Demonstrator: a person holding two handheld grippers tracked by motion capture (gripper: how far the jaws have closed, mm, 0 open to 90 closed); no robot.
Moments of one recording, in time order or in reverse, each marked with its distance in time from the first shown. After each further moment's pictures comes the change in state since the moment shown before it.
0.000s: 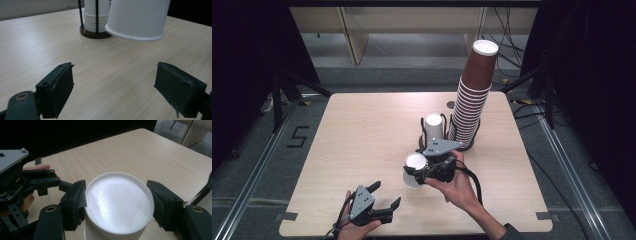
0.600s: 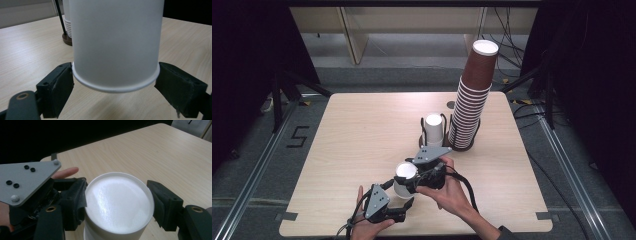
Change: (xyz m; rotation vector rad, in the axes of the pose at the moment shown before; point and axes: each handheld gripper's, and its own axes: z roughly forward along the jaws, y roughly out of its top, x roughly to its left) left arm -0.016 -0.001 0.028 -0.018 -0.054 0.061; right arm 0.020 -0.002 0.016 0.023 0.087 0.003
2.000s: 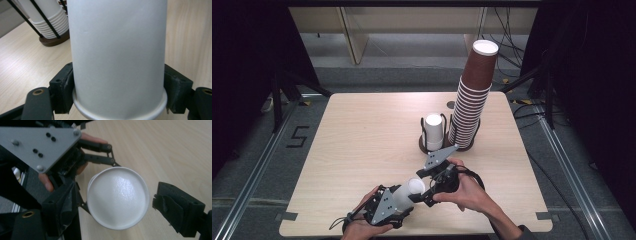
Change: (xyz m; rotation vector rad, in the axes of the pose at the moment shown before) left arm -0.004 0.010 -0.005 0.180 -0.152 0.342; right arm -0.014 -0.015 -0.023 0.201 0.239 -0.021
